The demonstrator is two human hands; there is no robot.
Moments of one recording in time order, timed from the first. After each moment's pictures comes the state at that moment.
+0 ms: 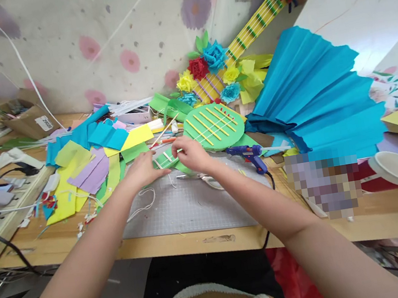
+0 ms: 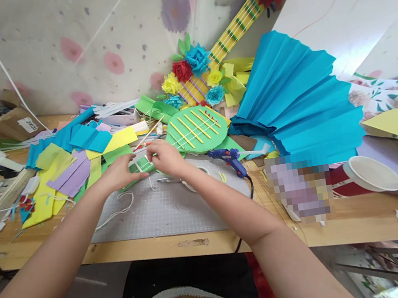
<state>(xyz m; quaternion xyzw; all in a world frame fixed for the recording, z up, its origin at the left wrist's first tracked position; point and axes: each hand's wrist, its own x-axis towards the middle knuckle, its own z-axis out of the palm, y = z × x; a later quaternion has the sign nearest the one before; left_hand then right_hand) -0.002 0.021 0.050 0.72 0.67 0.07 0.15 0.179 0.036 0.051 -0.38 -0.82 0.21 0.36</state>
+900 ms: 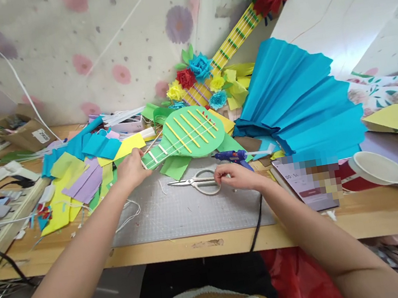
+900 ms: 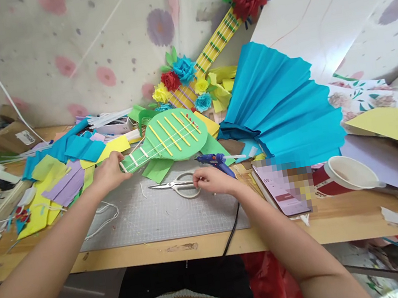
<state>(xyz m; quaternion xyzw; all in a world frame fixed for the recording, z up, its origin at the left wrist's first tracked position) 0.011 0.033 0.066 0.70 0.71 0.05 0.04 0.327 -0.018 0.034 -0.43 -0.81 0.35 0.20</state>
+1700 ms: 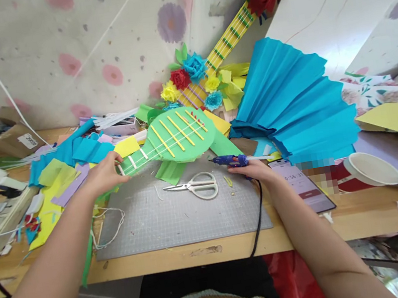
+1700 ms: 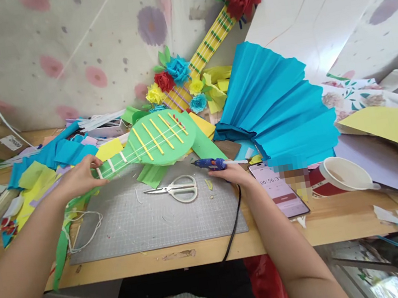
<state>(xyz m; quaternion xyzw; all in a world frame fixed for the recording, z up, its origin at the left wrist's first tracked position) -0.040 0.042 0.088 0.71 0.70 0.01 0.07 0.386 -0.001 0.010 -0.65 -0.60 0.38 0.28</state>
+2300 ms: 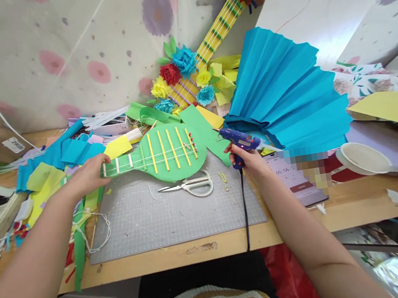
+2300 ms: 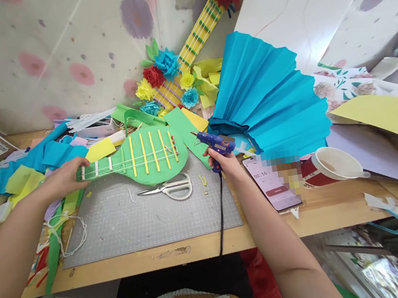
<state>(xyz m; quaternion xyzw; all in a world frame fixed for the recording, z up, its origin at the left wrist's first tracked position) -0.072 0.065 0.076 0.77 0.63 -0.08 0.01 0.374 -0.001 0.007 -0.52 -0.47 0.46 0.55</state>
